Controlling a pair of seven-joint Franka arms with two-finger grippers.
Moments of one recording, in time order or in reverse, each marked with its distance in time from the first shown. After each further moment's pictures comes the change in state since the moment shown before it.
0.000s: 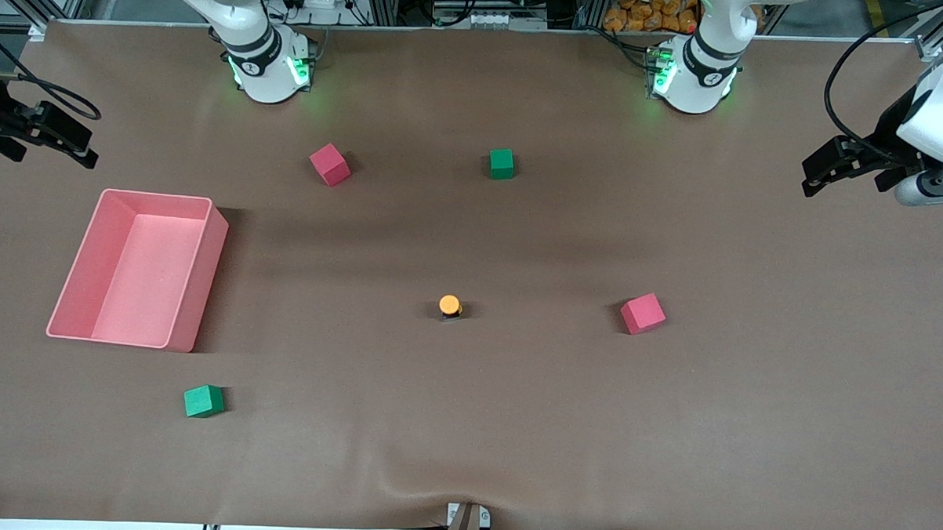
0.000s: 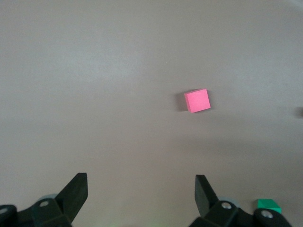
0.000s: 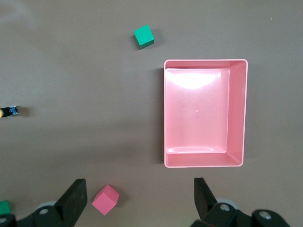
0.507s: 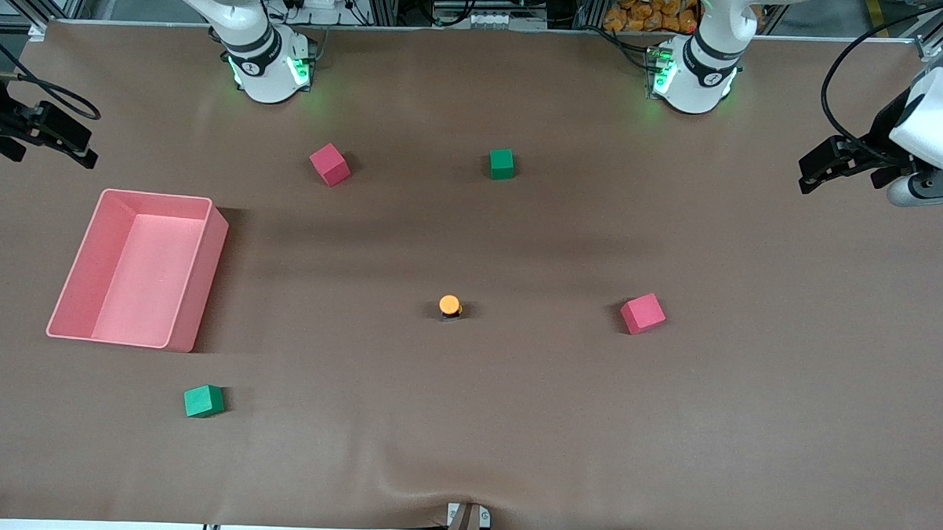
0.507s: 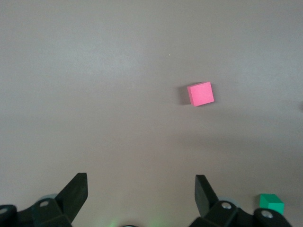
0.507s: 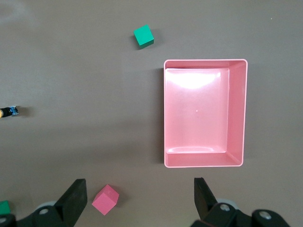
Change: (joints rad) left arm 0.003 -0.007 0.000 -0.021 0.000 -0.015 0.000; right arm 0.000 0.000 -0.001 0.000 0.000 0.000 0.000
